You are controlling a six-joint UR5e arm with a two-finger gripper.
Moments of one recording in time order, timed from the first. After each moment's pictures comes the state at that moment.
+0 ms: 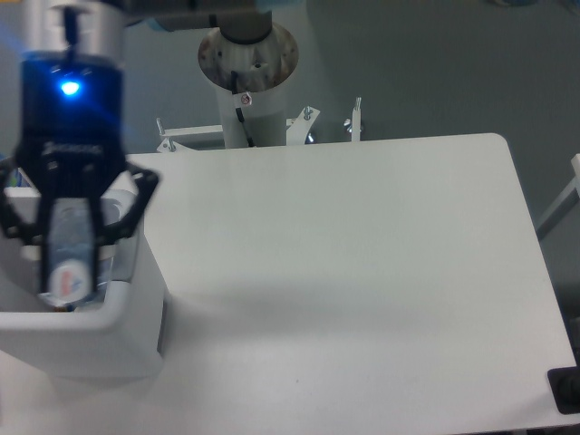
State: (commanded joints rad) arm 2.00 -1.88 -1.22 -0.72 1.44 -0.23
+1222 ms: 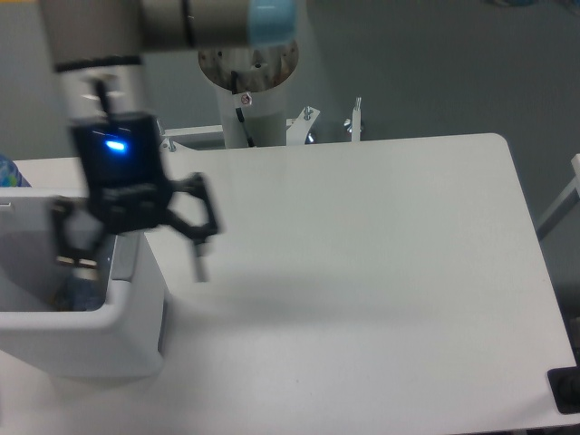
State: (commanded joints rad) arm 2.20 -1.83 -1.38 -0.73 1.71 -0.07
